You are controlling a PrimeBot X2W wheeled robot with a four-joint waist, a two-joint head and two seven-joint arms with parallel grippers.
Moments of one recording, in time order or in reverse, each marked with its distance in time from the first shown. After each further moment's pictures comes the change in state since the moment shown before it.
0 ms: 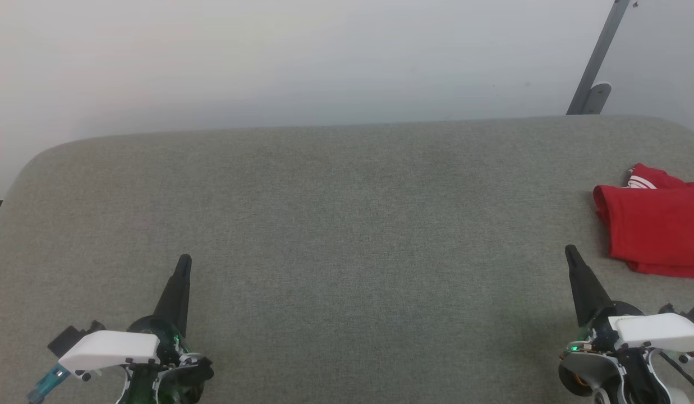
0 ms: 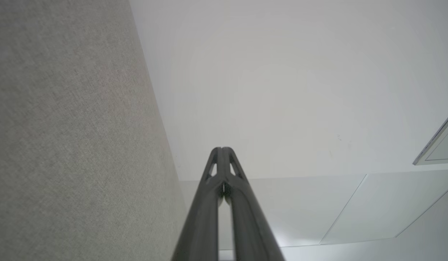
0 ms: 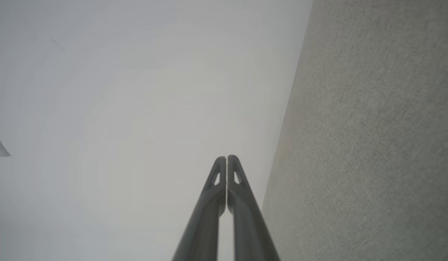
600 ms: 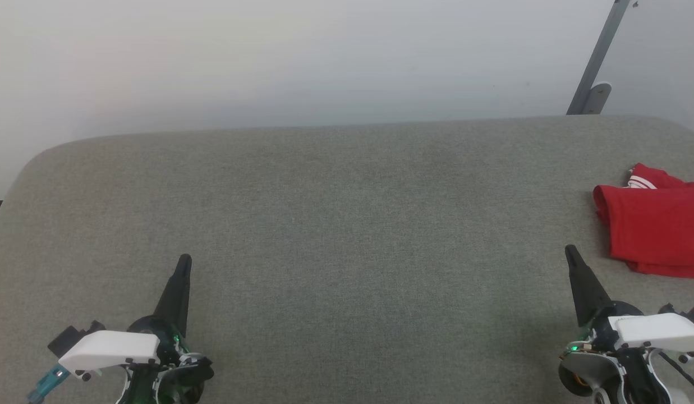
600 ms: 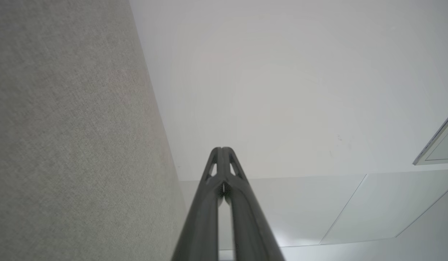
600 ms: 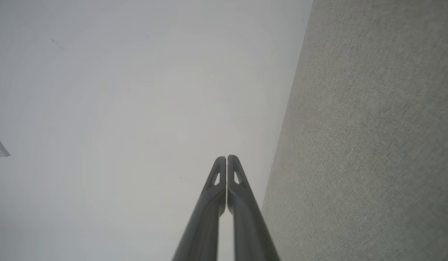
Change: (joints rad) left arm 0.000 0.000 0.000 0.000 0.000 0.000 0.000; right arm 0.000 0.000 0.000 0.000 0.000 0.000 0.000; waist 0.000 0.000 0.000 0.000
